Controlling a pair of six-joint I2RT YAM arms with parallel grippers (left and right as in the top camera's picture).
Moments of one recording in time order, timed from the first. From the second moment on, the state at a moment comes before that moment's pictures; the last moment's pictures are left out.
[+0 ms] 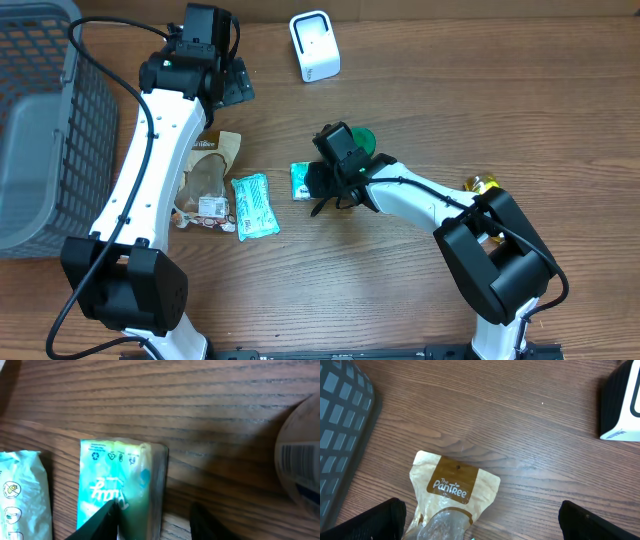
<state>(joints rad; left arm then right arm) -0.18 1.83 1.77 -1.00 -0.30 -0.46 0.64 1.97 1.19 -0.27 -0.09 0.54</state>
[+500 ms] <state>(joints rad) -0.18 1.83 1.77 -1.00 -0.30 -0.46 0.64 1.97 1.19 -0.24 -0.09 0.54</state>
